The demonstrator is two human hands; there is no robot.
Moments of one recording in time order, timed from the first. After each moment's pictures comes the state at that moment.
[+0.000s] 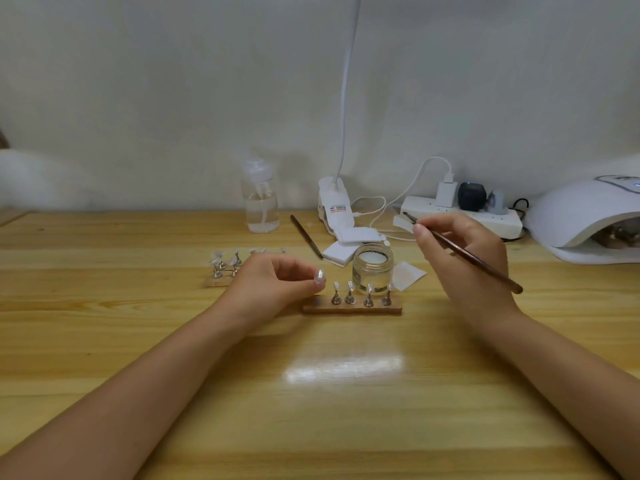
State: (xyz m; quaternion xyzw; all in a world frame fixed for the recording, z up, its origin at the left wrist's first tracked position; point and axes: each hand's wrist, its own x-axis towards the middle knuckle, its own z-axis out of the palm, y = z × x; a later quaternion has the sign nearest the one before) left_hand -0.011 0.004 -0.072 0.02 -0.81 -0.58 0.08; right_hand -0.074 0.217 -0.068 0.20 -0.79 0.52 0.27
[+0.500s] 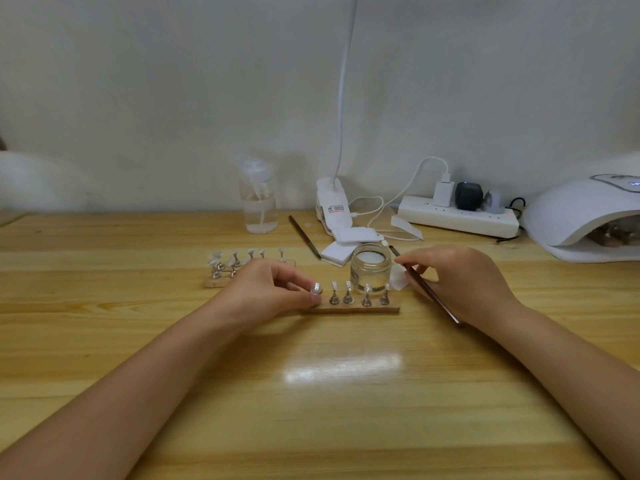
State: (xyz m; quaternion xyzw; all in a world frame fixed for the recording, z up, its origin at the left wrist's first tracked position) left_hand -0.012 -0.003 -0.071 0.02 -0.85 -0.52 0.03; right_hand -0.087 0.237 -0.078 0.31 -0.91 0.14 0.22
